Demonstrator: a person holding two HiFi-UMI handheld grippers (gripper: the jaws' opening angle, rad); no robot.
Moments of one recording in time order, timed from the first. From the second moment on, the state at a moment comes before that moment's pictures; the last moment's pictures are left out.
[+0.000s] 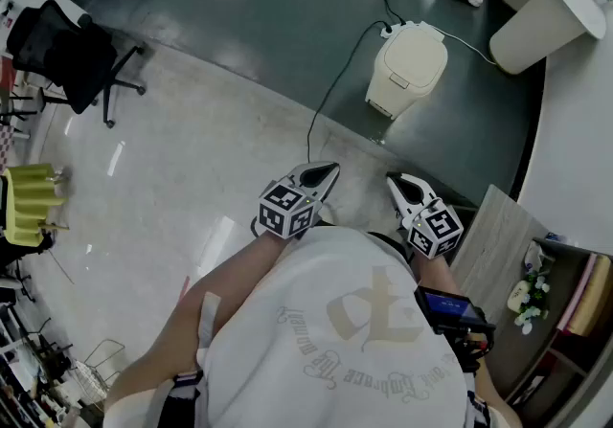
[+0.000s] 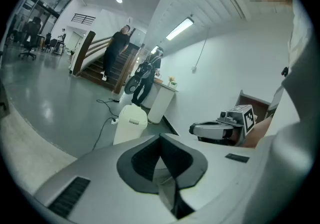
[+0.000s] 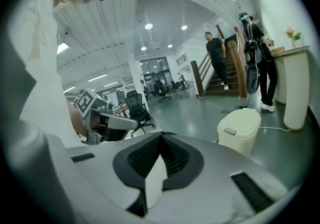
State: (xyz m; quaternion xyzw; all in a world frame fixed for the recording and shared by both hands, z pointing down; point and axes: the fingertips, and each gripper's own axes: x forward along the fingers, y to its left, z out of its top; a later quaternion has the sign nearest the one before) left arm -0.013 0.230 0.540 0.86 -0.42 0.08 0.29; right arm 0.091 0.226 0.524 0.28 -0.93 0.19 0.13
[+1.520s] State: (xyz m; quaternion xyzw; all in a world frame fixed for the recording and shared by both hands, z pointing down) left arm 0.019 0.252 0.539 0.87 -0.39 0.07 0.28; right arm 0.133 0.255 0.523 0.35 -0.91 0.19 0.13
